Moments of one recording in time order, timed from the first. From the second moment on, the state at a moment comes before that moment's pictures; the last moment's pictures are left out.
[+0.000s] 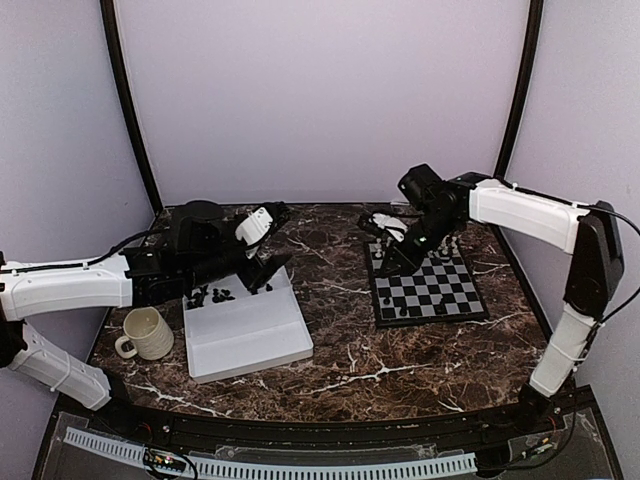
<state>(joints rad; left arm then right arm) -0.89 1.29 0.90 0.04 -0.18 0.38 0.59 1.78 1.52 -0.90 -0.47 -0.35</state>
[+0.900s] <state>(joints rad) -0.87 1.29 0.91 0.01 -0.30 0.34 0.50 1.84 1.47 -1.04 -0.02 -0.61</state>
